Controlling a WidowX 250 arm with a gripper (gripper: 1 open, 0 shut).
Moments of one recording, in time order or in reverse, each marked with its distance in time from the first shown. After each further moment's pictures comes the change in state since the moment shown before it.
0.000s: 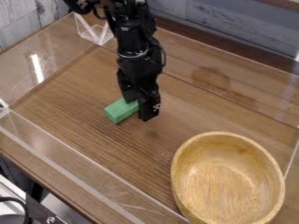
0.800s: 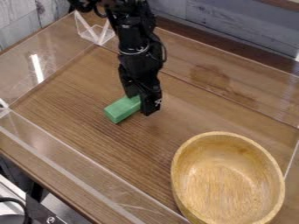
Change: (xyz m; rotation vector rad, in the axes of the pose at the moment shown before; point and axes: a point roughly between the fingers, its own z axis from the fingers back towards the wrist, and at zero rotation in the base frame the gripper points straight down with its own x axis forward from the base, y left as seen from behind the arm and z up) arm 0.005 0.006 -0.005 0.004 -0.021 0.021
